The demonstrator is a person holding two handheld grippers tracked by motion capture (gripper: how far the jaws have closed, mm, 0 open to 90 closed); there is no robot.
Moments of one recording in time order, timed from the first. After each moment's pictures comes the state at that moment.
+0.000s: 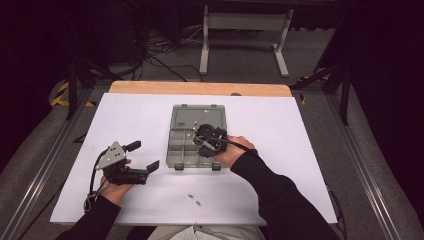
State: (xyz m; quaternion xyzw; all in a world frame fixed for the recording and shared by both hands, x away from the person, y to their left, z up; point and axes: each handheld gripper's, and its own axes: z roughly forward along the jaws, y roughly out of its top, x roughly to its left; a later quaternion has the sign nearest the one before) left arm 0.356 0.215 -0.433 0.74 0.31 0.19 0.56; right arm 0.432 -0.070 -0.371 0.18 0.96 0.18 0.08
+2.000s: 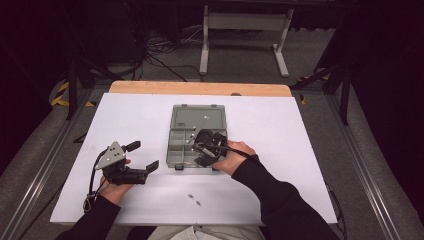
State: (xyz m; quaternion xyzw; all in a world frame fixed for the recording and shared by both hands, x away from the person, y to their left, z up) left arm 0.356 0.217 -0.434 0.74 0.31 0.19 0.56; right arm 0.407 -0.067 -0.362 0.17 0.96 0.21 0.09
